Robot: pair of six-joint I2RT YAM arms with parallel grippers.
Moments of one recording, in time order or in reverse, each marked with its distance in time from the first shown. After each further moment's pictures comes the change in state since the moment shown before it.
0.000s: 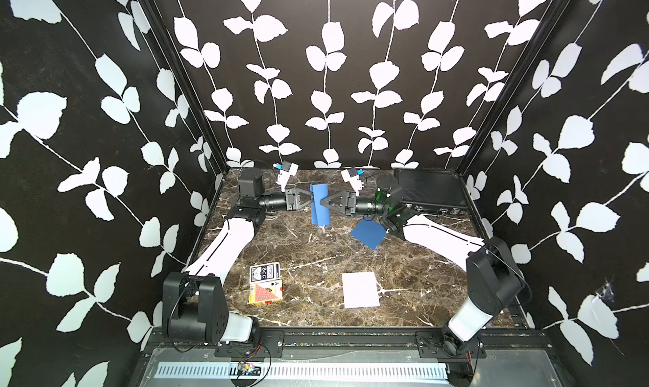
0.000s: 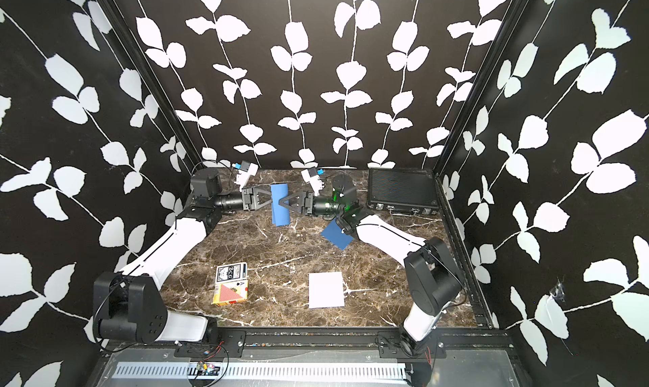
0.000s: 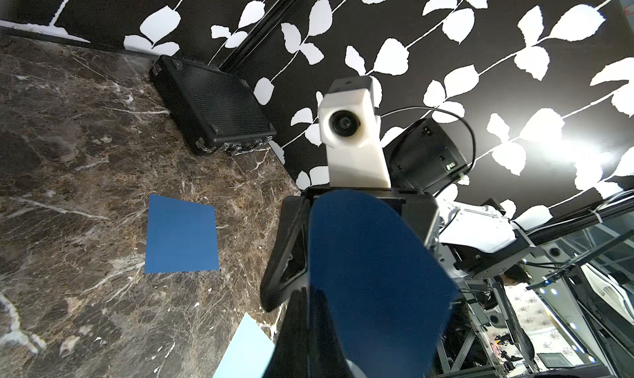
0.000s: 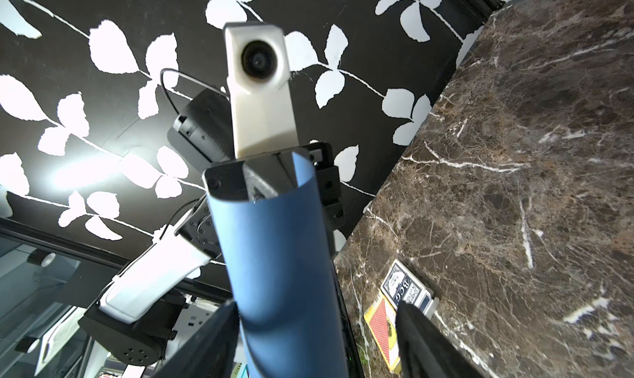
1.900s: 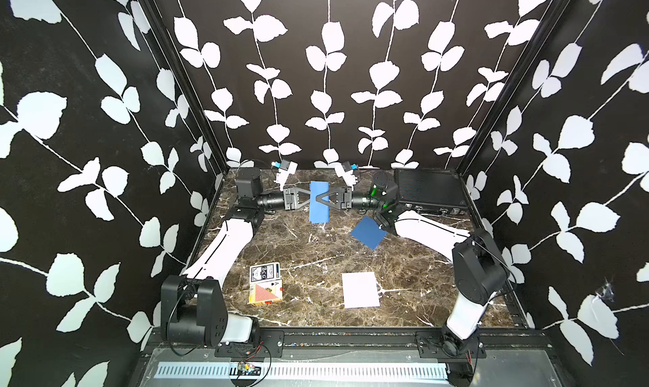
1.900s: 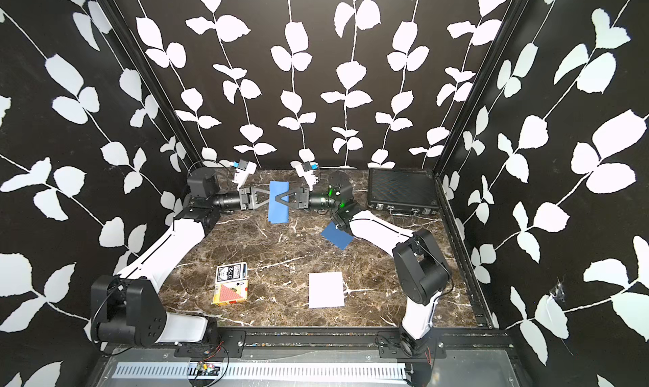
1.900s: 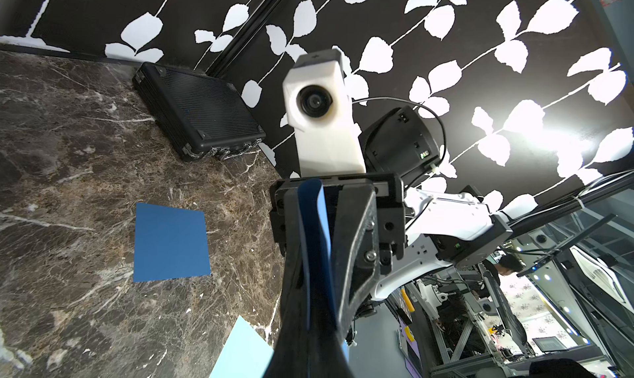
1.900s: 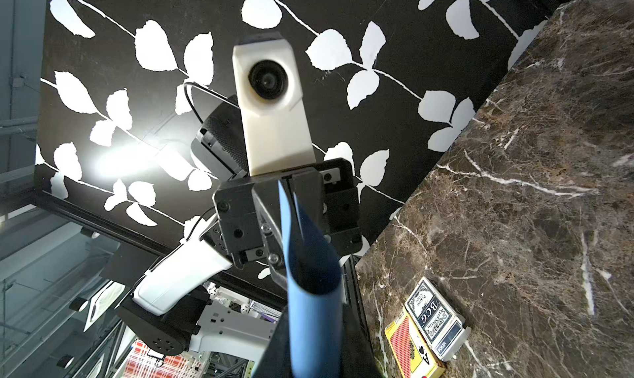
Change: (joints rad) left arm 0.001 -0.016 0.000 0.035 0.030 -0.018; right arm 0.005 0.091 0.079 0.149 -0.086 0.098
